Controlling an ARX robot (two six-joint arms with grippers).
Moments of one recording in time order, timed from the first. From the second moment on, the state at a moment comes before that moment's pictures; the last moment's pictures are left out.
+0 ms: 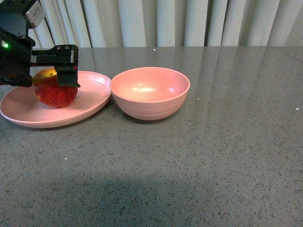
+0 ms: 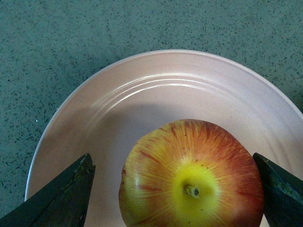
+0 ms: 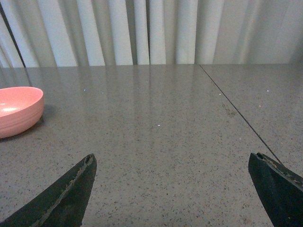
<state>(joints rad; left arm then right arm) -0.12 1.73 1.10 -0.02 -0.07 -0.05 0.00 0.00 0.01 0.00 0.00 0.01</state>
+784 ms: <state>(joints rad) -0.16 1.62 1.22 -0.11 -0.06 -0.02 0.00 0.00 0.01 0.00 0.00 0.01</state>
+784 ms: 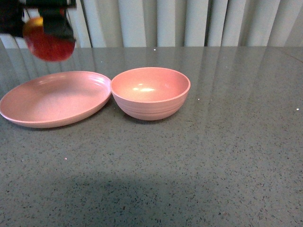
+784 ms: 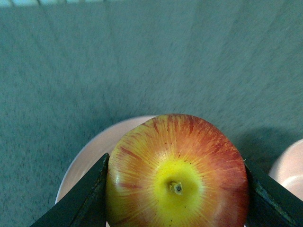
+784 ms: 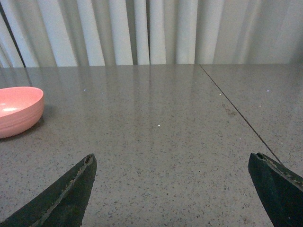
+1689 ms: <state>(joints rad) -0.48 1.76 1.33 -0.14 -0.07 -0.03 0.00 0.00 0.01 0.00 0.00 0.01</state>
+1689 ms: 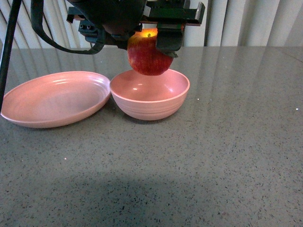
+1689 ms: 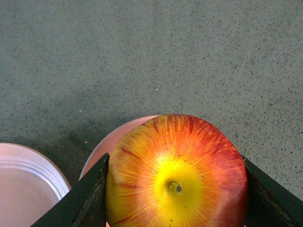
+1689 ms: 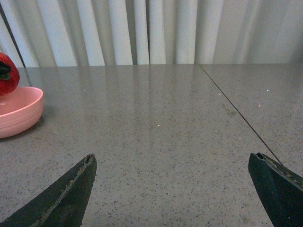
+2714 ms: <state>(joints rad) -0.48 1.82 1.30 -0.12 -0.05 -0.06 0.00 0.00 0.01 0.00 0.00 0.01</state>
